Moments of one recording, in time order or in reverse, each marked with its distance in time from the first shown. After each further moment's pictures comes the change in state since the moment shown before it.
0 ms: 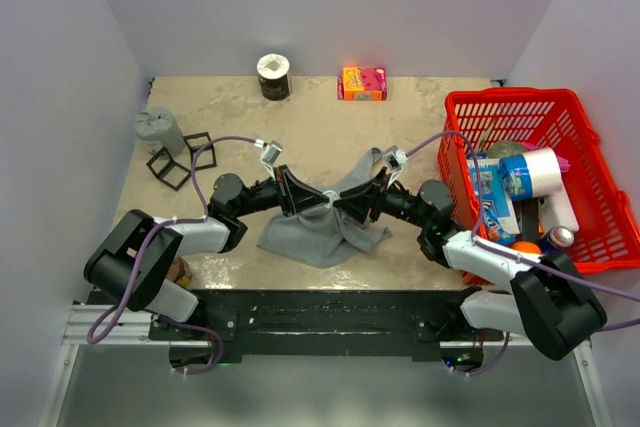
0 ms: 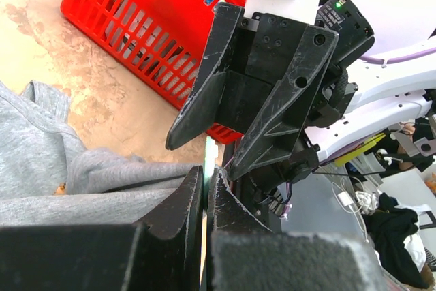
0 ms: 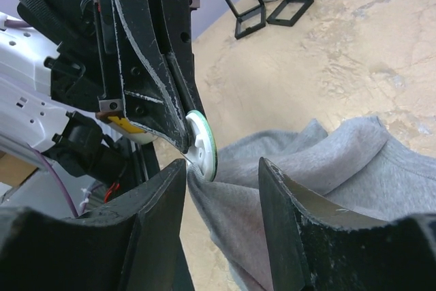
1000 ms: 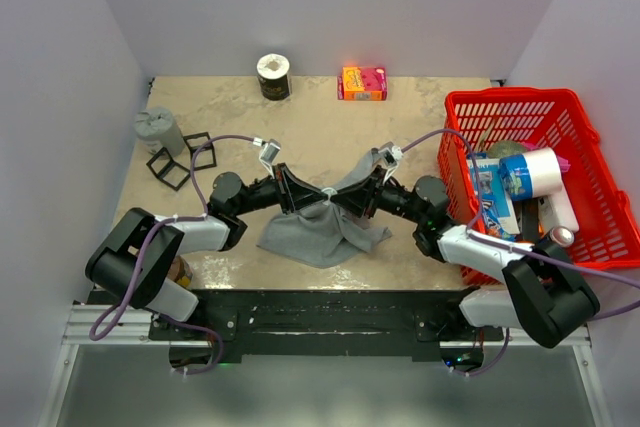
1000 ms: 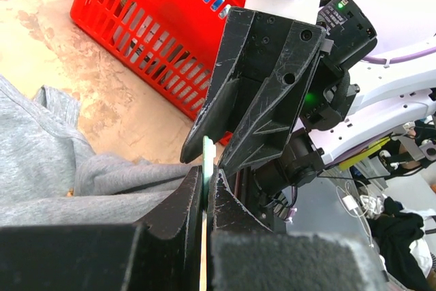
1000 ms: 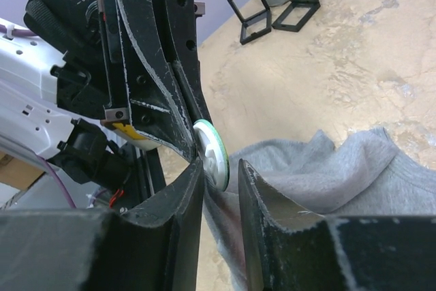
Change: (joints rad) left arm 0.011 0.014 0.008 0.013 0.003 0.000; right arm 0.005 0.071 0.035 0.045 -0.011 0.024
